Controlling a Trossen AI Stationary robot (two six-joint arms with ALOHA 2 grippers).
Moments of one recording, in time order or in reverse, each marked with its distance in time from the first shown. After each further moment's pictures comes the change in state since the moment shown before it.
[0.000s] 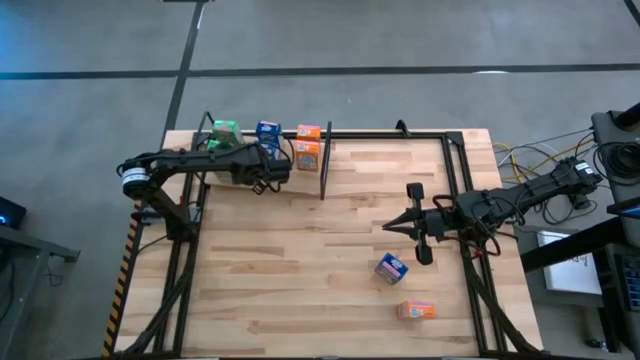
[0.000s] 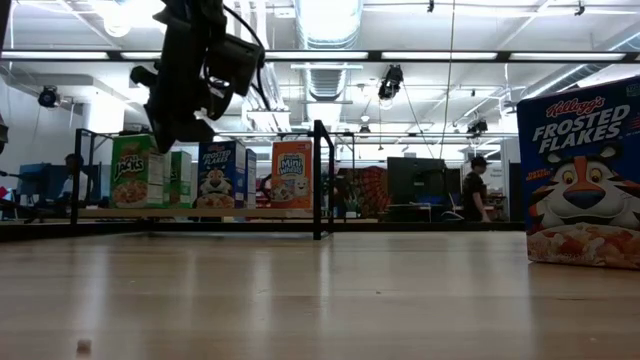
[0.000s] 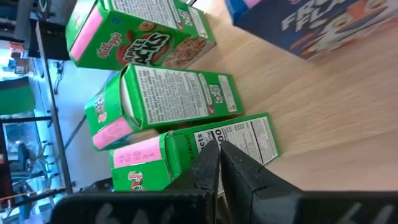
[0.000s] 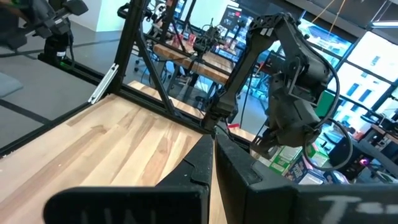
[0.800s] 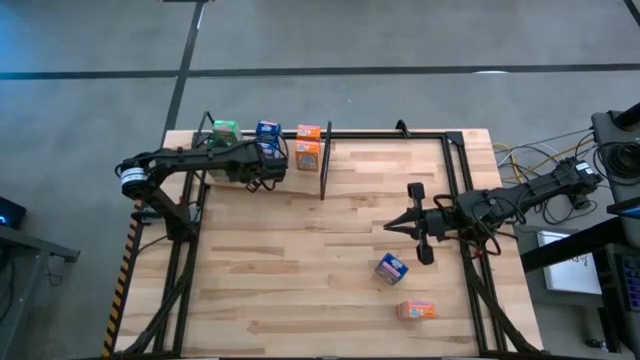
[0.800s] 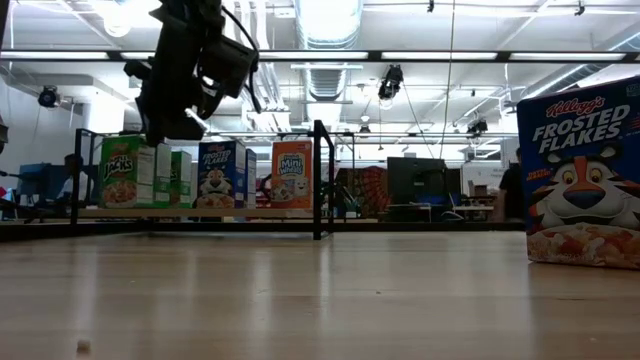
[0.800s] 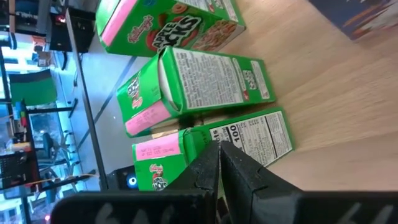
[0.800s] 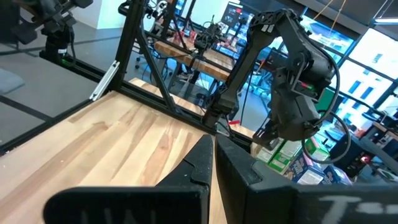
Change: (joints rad) left arm 0.022 -0.011 0.000 -0.090 -0.028 -0.016; right arm 0.000 -0.014 0.000 -0.027 0.000 0.005
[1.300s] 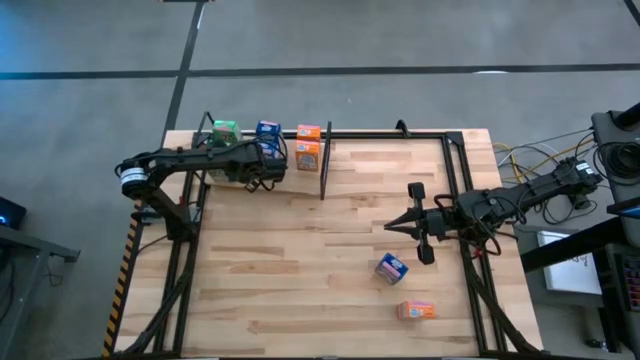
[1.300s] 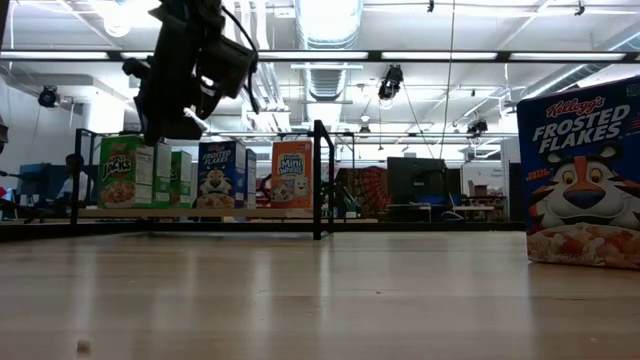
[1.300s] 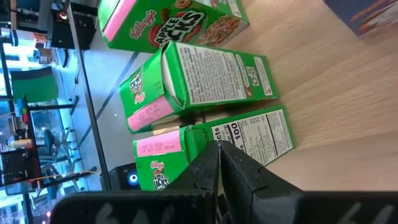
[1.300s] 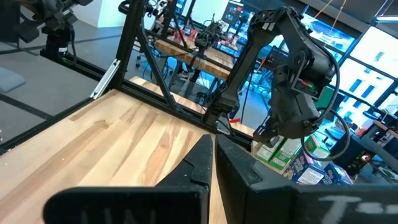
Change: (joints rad) left arm 0.000 0.000 0.000 -0.016 0.002 -0.015; right arm 0.000 -0.006 0.000 -0.014 0.000 0.003
